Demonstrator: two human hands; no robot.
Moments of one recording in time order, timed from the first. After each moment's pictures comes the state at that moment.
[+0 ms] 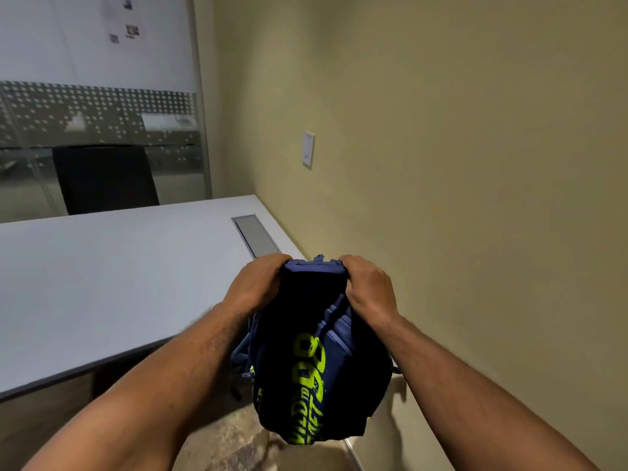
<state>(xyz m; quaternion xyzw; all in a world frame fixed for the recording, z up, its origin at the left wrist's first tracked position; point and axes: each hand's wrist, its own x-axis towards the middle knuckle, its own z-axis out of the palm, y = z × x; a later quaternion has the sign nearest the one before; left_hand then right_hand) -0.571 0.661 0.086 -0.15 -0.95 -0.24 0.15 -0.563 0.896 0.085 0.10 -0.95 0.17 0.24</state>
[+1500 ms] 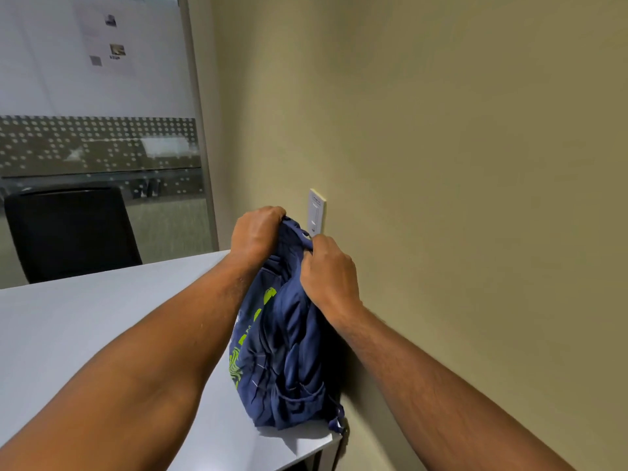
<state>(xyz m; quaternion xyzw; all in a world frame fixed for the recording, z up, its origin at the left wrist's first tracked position) -1.113 0.655 0.183 -0.06 -0.96 -0.08 0.28 -1.027 0.817 0.165 0.14 -0.92 0.27 0.26</state>
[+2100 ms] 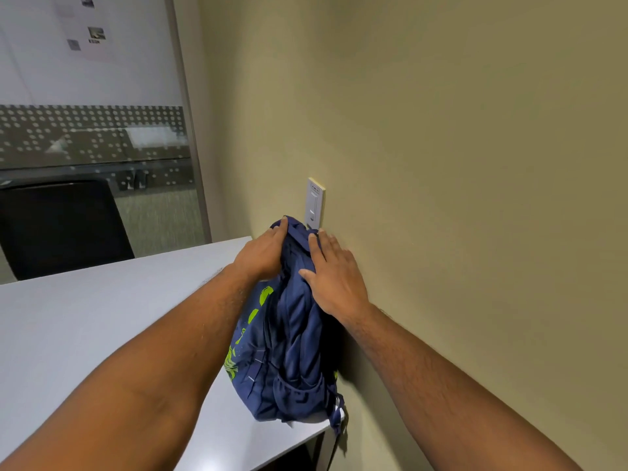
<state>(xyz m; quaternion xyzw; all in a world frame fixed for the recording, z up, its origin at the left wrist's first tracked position) -1.100 0.655 0.132 -0.11 -0.99 -0.10 0.05 -1.051 0.837 0.113 0.16 -0.98 0.06 0.14</state>
